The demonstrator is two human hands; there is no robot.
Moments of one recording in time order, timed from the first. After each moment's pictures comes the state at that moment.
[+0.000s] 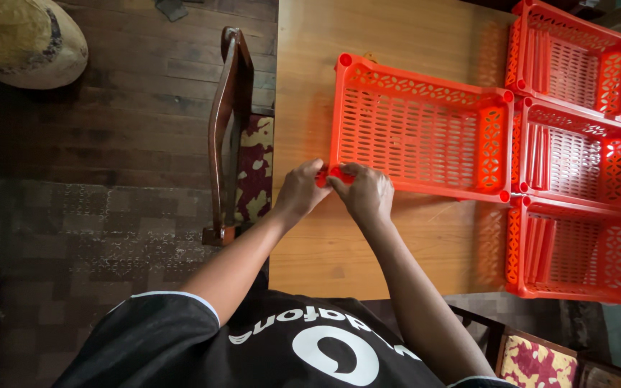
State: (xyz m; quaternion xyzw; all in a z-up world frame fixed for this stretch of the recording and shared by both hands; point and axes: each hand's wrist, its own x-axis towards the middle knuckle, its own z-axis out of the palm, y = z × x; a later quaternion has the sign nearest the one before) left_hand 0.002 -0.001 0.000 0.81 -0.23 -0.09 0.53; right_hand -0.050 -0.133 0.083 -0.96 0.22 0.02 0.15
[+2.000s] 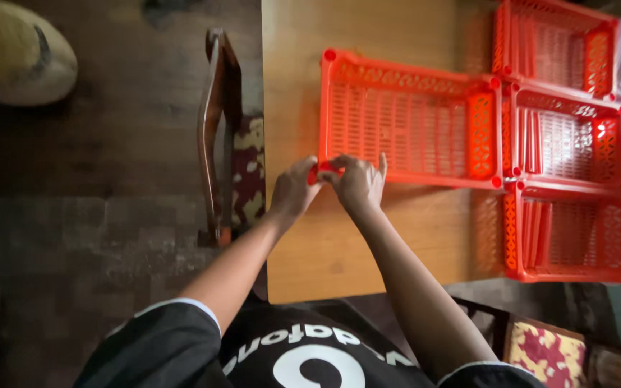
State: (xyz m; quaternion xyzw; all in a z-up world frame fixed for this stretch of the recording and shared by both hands) left_hand 0.003 -0.008 0.005 0.82 -0.25 -0.05 0.52; right_hand -0.039 -0.136 0.083 -0.95 0.24 0.04 0.18
